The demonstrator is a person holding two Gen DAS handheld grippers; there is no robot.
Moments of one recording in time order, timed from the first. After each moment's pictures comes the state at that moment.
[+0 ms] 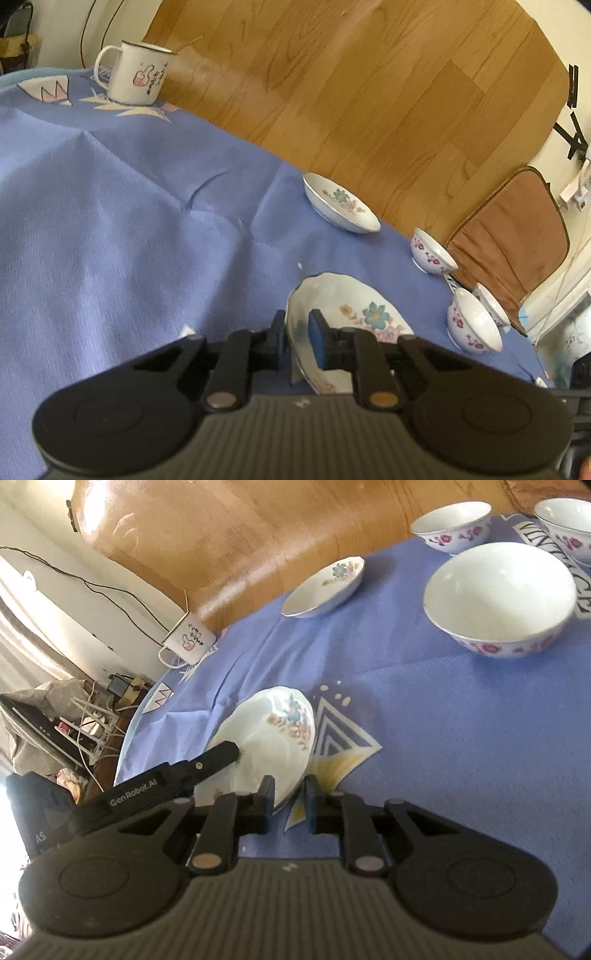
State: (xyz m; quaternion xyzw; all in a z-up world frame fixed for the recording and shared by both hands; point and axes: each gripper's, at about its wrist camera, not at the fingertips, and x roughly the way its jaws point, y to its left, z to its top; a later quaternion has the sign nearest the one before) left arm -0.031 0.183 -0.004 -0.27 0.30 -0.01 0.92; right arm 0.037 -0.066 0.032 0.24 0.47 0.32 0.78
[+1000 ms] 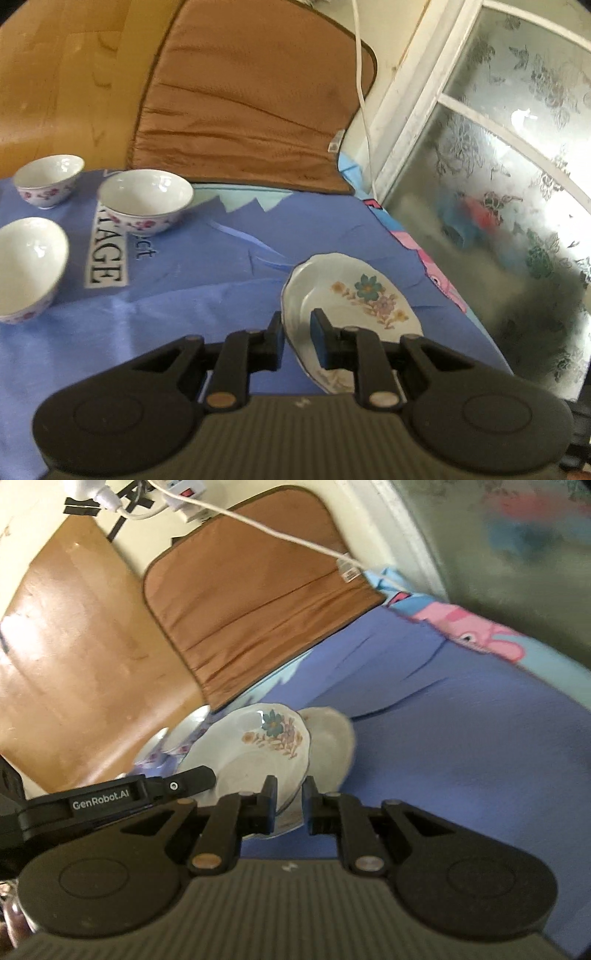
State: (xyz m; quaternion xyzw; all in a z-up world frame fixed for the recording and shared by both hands) left arm 0.046 -0.177 0.023 -0.07 0.37 -0.26 0.89; right arm -0.055 -0.351 0.037 0.29 0.30 0.01 0.91
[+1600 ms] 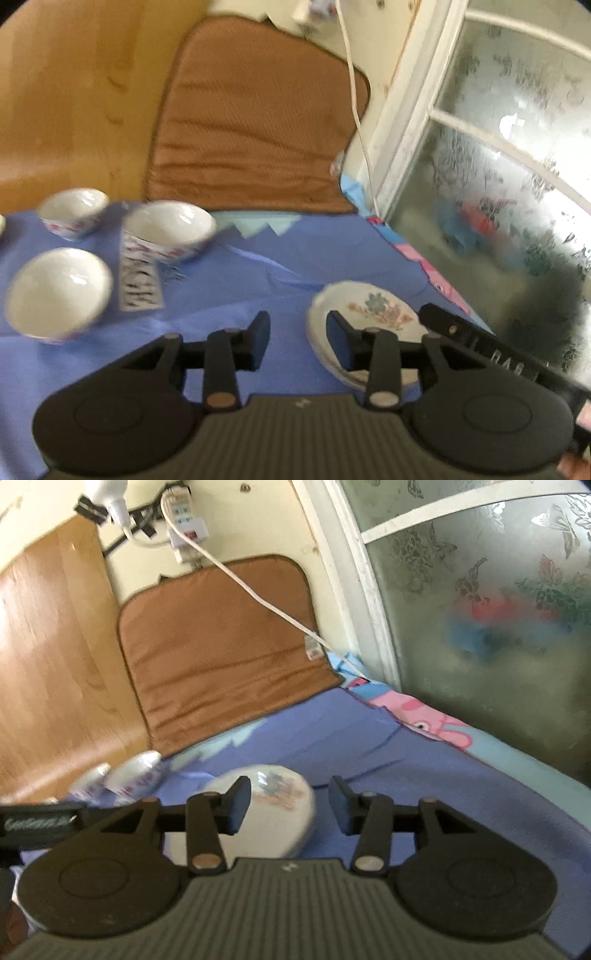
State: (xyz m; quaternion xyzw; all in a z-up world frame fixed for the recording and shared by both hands) left arm 0.020 -0.142 0.046 -0.05 0.31 -0.25 0.91; right arm -0.065 -0.337 0.055 0.20 0.21 -0.08 0.95
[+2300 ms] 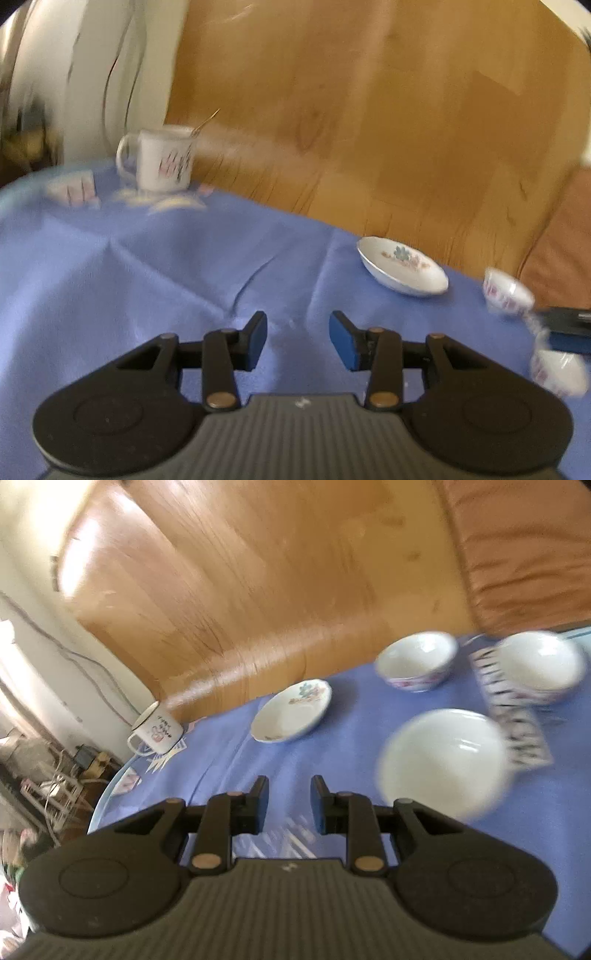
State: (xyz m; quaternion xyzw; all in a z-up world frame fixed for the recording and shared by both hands) left arm 0.008 0.191 0.010 -0.17 0.25 0.11 0.95; right arm 0.108 -0.061 0.071 0.24 0.41 0.22 0.85
